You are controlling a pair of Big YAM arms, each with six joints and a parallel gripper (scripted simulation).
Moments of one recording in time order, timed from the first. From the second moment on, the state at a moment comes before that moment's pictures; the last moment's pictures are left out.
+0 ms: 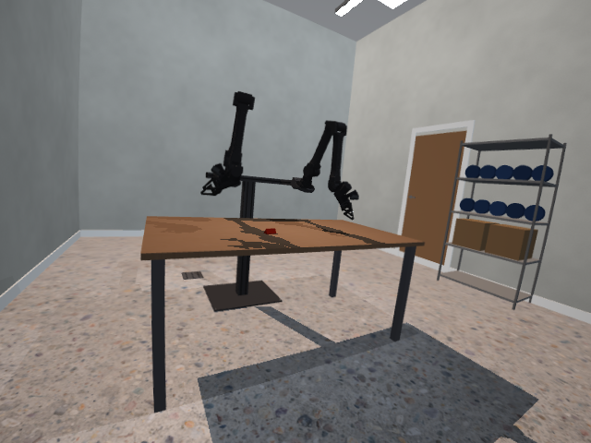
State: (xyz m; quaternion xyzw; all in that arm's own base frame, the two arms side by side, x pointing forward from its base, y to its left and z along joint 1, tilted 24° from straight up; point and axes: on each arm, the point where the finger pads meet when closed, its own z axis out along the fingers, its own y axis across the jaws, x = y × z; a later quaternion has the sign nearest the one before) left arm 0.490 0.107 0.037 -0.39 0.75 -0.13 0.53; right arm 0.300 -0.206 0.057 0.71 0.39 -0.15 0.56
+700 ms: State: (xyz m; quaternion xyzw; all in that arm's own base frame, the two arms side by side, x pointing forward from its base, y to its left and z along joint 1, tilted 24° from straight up) left arm 0.490 0.107 0.037 -0.39 0.75 -0.13 0.53; right arm 0.302 -0.222 0.058 0.72 0.39 -0.16 0.55
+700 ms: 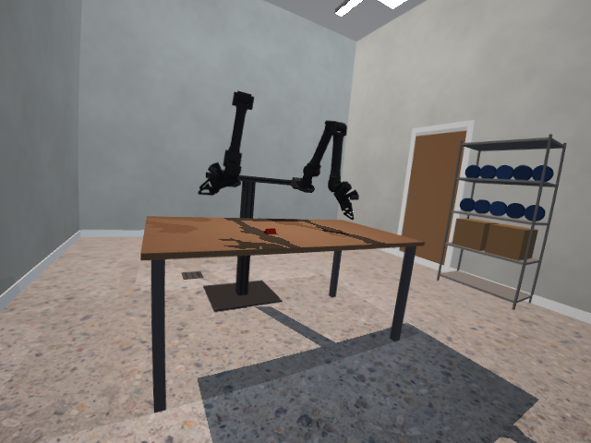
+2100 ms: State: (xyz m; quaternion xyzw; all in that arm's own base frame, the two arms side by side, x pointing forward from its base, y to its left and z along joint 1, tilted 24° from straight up) left arm 0.490 0.107 0.037 -0.39 0.75 -0.13 0.53; right arm 0.174 -0.510 0.282 0.64 0.47 -0.31 0.53
